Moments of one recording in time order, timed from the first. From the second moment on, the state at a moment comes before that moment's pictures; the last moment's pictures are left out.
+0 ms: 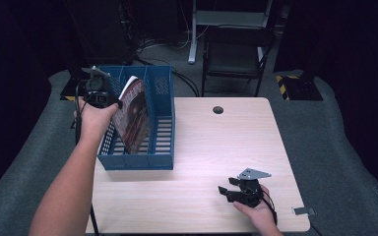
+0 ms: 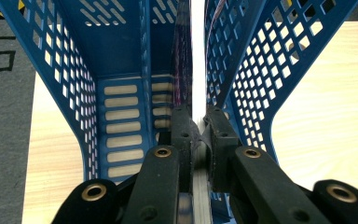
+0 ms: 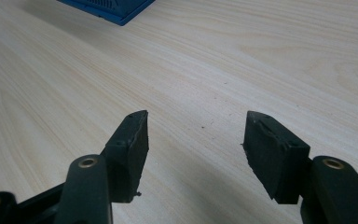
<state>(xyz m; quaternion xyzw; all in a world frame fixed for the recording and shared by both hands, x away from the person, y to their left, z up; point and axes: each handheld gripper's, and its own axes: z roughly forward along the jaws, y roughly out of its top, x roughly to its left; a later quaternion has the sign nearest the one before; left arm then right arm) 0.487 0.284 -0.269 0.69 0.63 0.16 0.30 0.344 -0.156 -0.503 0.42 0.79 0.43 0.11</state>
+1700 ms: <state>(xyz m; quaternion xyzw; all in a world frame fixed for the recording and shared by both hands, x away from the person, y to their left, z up) 0.499 0.283 -0.268 0.70 0.64 0.17 0.28 0.344 -0.158 -0.504 0.42 0.79 0.43 0.11</state>
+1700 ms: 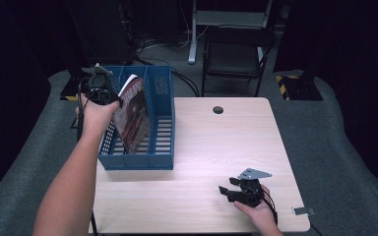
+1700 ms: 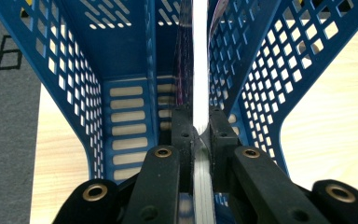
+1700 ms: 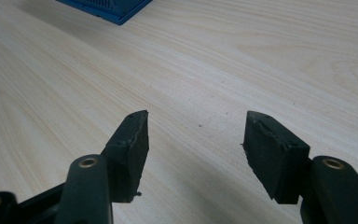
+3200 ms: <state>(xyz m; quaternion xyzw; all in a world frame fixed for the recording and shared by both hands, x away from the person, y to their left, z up) 0.521 0.273 -0.279 0.63 0.66 0.23 0.33 0.345 -0.165 -0.502 0.42 0.79 0.44 0.11</state>
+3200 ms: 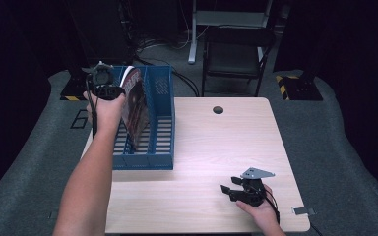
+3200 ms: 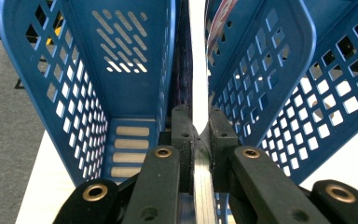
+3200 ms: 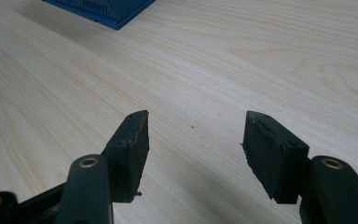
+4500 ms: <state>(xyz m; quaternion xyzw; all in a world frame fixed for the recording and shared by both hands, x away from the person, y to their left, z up) 0.519 0.283 -0.293 0.64 0.66 0.23 0.32 0.345 -0.162 -0.502 0.42 0.79 0.43 0.11</state>
